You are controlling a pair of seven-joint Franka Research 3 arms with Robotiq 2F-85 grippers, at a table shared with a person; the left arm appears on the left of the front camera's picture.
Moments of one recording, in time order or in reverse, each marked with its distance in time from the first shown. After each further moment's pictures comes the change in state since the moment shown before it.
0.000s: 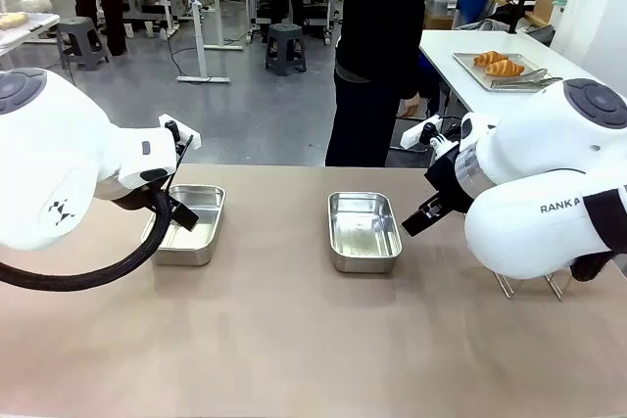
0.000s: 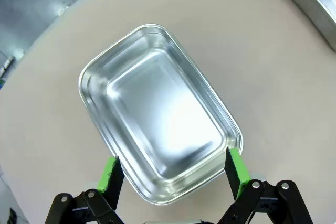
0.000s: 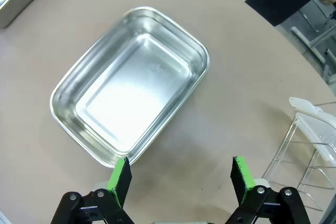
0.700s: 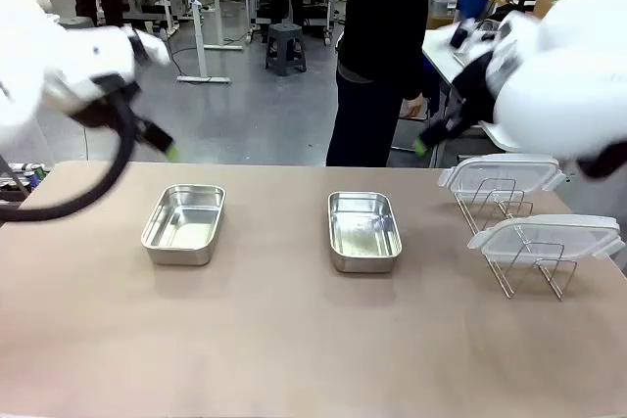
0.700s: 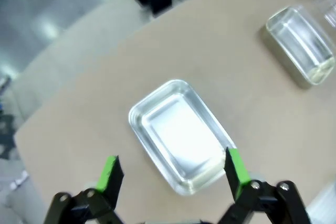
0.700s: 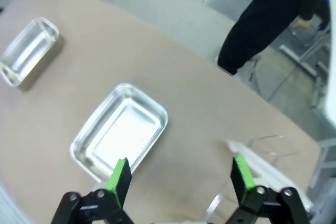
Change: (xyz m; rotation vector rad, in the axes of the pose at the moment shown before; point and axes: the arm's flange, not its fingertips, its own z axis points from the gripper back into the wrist) left arm 0.062 0.074 0.110 -0.109 -0.115 0.015; right arm 0.082 -0.070 0.106 0.012 -0.125 -0.086
